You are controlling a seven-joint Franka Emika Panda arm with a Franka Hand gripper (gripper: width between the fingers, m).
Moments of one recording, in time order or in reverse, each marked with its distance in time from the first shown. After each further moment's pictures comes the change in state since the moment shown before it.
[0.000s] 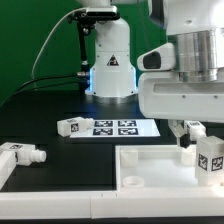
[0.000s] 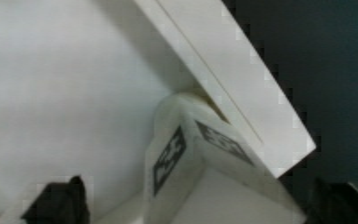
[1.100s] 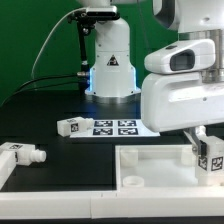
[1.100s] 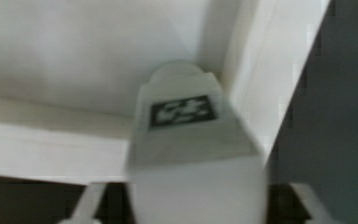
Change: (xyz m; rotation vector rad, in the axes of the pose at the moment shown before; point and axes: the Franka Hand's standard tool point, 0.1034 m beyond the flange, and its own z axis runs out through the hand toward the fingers) arm 0.006 -0.004 0.007 -0.019 0.044 -0.466
